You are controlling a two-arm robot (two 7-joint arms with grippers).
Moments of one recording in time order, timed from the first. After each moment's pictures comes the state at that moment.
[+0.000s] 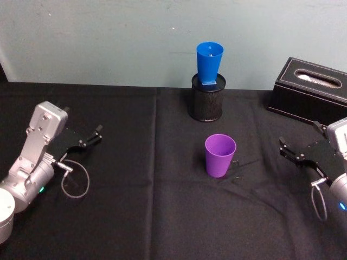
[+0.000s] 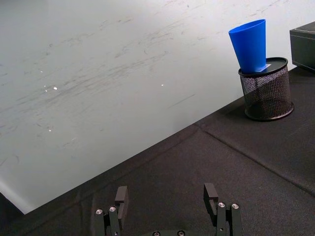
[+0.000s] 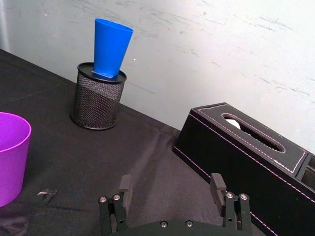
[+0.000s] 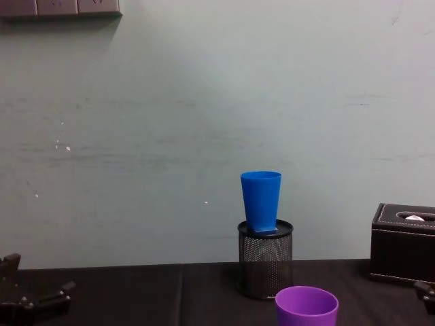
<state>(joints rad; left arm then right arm) -0.20 0.60 0.45 -1.41 -0.25 -0.12 0.03 0.20 0.60 -0.45 -1.41 0.25 -0.12 -0.03</state>
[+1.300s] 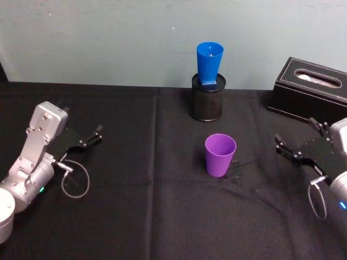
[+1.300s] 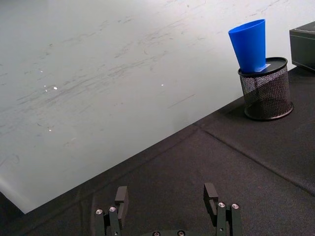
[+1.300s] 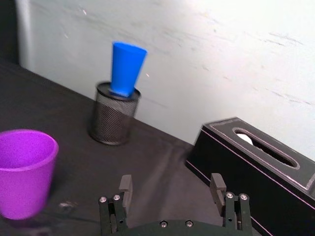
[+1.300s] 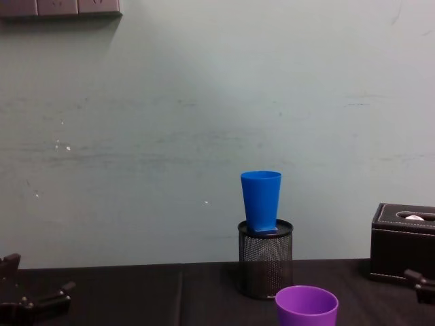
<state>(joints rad) -0.20 0.60 0.45 -1.41 -0.25 -0.12 0.03 0.19 0.61 -0.43 -1.43 0.28 -0.17 0.03</state>
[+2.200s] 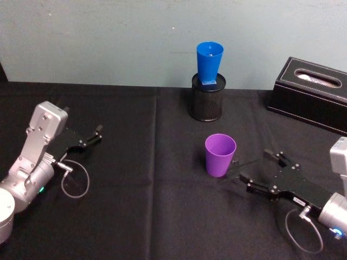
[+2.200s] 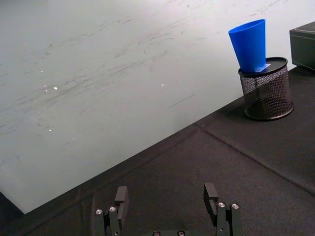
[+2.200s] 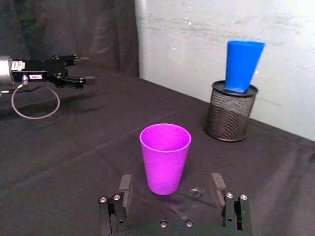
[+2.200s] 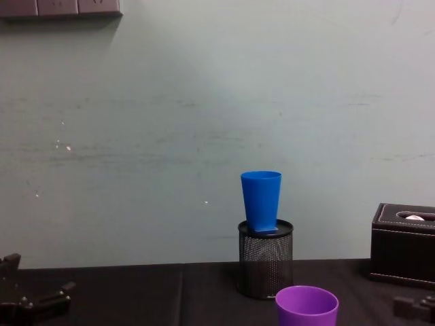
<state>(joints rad) -0.20 0.60 0.45 -1.41 -0.25 -0.12 0.03 0.15 0.62 -0.43 -1.42 0.50 -0.20 0.52</state>
